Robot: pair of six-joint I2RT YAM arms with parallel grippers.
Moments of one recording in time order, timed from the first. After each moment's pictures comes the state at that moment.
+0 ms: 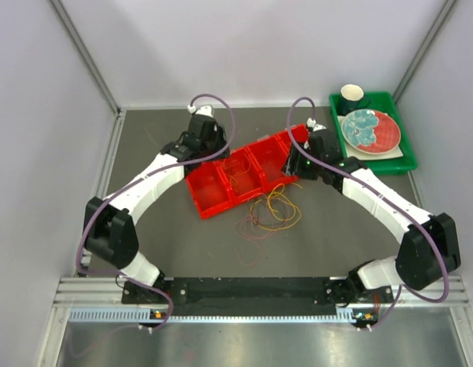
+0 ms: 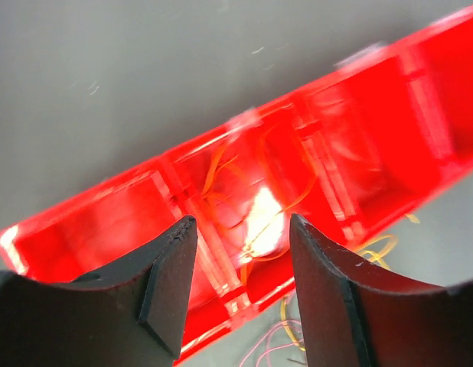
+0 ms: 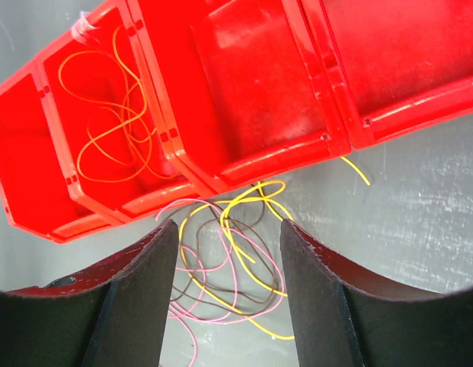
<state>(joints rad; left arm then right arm) -0.48 1.58 1.32 -0.38 -0.12 -0.51 0.45 1.38 1.07 -0.39 -0.03 0.53</state>
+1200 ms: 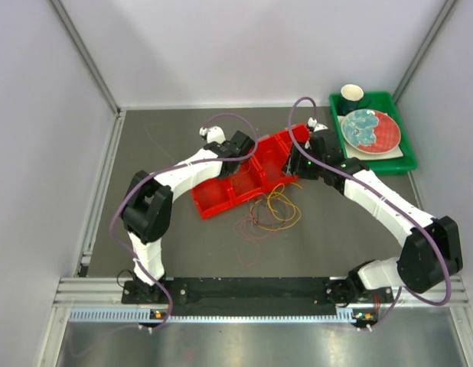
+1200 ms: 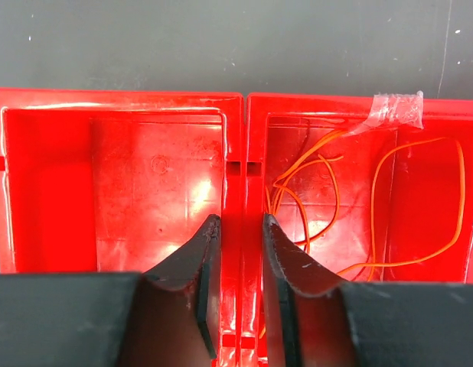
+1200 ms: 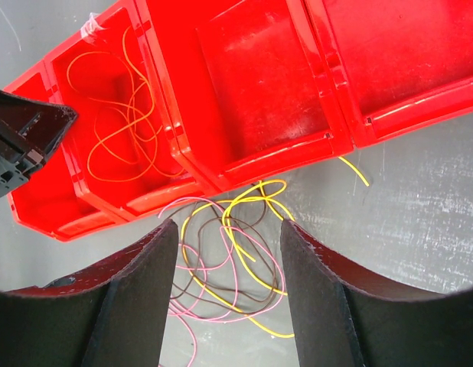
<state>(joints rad) -0.65 1.90 1.48 -0.73 -0.65 -1.01 0.45 1.36 1.05 -0.39 -0.03 0.52</state>
